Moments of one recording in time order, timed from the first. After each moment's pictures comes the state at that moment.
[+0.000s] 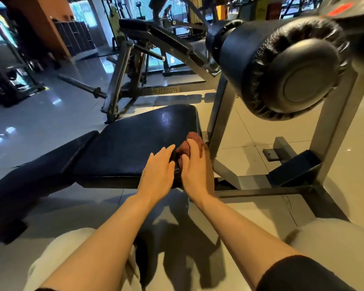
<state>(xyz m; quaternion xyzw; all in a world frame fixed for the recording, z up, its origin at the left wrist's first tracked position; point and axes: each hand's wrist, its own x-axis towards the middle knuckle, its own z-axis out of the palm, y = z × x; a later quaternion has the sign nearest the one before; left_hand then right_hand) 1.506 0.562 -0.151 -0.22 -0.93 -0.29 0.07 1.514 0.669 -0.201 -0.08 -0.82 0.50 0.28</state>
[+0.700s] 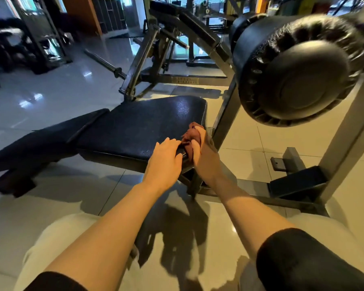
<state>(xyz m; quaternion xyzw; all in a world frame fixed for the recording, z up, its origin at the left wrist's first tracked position) 1.526 0.601 -0.153 -0.15 -0.94 -0.30 0.09 1.506 0.731 -0.192 0.08 -0.85 0.47 0.20</state>
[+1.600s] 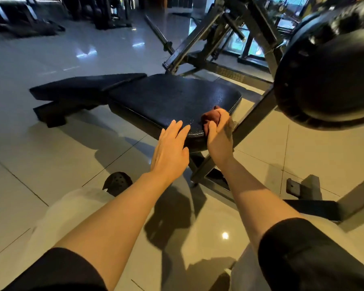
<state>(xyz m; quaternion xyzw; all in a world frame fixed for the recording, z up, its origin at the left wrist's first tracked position) 1.566 0.615 -0.185 -0.01 -0.93 -0.30 0.20 1.495 0.735 -0.181 0.12 -0.83 0.51 0.20</state>
